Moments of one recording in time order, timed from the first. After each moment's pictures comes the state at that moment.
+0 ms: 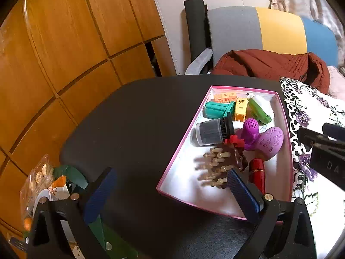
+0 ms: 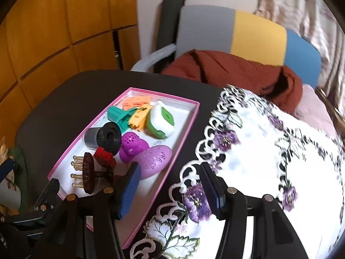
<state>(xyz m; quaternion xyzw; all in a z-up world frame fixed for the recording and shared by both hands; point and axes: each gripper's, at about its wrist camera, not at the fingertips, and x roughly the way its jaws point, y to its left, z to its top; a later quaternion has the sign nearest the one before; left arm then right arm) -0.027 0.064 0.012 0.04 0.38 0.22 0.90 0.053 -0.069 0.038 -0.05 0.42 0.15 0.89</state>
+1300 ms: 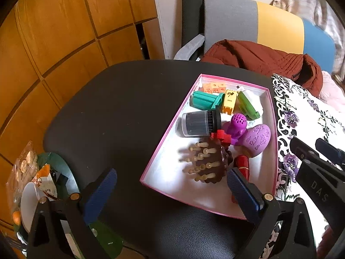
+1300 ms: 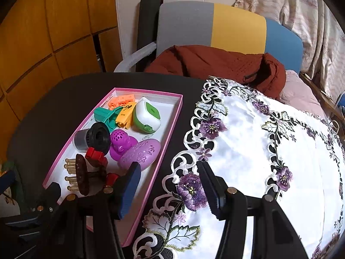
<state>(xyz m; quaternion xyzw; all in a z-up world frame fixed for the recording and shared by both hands) -0.014 0.070 0.015 -0.02 0.44 0.18 0.88 0.046 -0.069 0.036 -0.03 0.43 0.11 0.90</state>
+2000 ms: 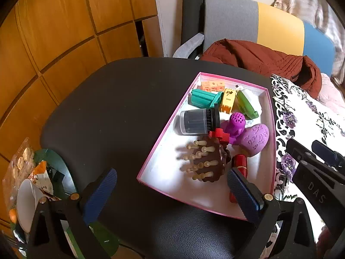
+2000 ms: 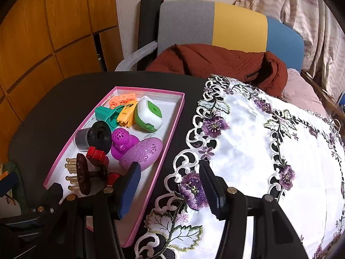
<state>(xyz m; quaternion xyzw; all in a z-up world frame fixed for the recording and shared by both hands) -0.014 0.071 0.011 -0.04 0.44 0.17 0.88 0.046 -0.069 0.034 -0.03 0.43 0.11 0.89</state>
